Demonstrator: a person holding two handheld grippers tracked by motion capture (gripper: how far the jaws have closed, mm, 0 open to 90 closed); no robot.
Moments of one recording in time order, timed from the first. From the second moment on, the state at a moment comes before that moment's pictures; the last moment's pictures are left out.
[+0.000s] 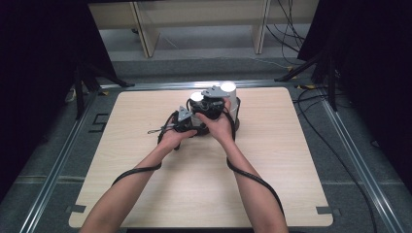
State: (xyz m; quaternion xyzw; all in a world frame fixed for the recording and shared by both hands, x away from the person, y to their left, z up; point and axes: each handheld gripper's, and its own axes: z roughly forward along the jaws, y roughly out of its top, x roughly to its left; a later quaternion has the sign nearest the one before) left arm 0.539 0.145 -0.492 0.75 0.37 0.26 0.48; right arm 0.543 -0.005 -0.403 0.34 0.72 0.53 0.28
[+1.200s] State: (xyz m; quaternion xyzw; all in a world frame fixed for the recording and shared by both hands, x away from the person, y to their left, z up) left arm 0.541 0.144 -0.493 0.76 0.37 0.26 0.47; right arm 0.528 -0.008 -0.371 0.33 0.70 0.57 0.29
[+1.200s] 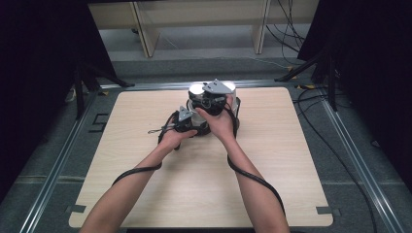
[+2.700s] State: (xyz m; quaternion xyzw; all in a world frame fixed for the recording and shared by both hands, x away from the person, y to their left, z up) left arm 0.534 0.148 -0.488 0.76 0.36 0.26 0.48; right arm 0.512 -0.011 -0.346 0.31 0.67 0.60 0.31
